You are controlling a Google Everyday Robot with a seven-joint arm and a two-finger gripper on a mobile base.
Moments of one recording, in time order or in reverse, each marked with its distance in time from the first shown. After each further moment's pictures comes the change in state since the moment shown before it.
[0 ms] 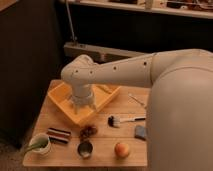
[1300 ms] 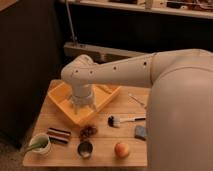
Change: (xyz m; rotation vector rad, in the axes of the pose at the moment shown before) arm 0.000 0.000 0.000 0.000 0.000 0.000
